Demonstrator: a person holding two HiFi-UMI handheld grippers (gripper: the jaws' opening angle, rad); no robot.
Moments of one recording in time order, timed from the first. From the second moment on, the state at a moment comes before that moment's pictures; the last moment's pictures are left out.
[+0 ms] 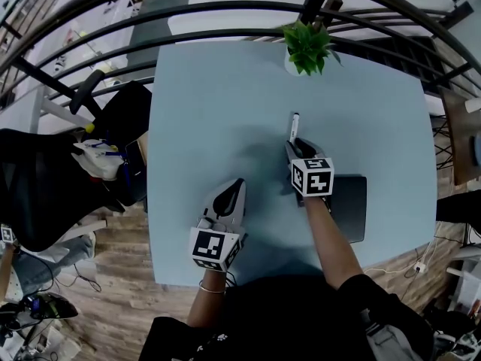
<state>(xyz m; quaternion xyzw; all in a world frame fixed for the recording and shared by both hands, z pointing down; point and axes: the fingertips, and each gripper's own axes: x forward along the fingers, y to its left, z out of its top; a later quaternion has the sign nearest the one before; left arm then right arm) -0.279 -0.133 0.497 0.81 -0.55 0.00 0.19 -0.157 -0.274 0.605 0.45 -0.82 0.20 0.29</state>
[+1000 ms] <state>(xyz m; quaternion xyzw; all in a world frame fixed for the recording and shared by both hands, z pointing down) -0.282 -0.128 0.494 0.81 -0.56 0.01 0.19 -0.155 -0.267 0.606 0.44 -0.82 0.20 0.31</state>
